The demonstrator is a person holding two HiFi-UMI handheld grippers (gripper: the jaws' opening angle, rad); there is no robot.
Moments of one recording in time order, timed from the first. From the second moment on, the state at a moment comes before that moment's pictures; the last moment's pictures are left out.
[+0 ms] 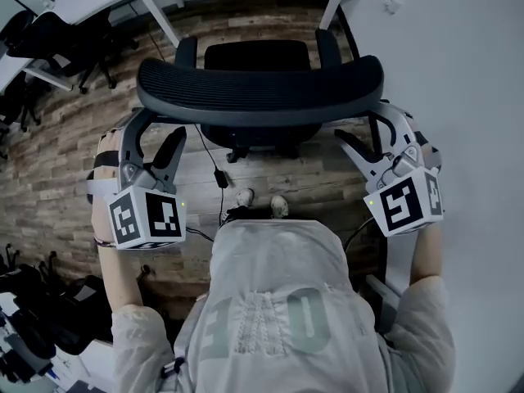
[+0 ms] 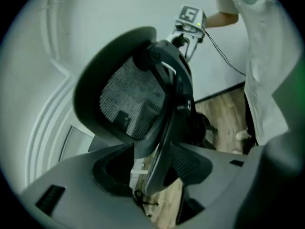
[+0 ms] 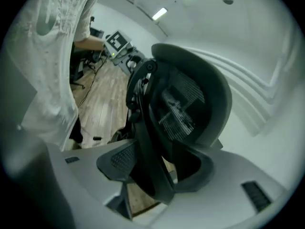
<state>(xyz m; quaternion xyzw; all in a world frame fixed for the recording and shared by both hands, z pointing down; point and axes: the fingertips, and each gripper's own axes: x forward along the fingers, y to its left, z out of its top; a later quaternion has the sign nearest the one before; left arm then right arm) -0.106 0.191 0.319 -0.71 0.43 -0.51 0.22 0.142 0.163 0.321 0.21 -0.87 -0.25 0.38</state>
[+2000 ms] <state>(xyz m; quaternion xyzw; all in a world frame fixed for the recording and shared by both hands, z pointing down) -0.150 -0.005 0.385 -0.61 0.32 -0.69 0.20 0.144 -0.043 0.379 0.15 -0.77 -0.33 0.52</state>
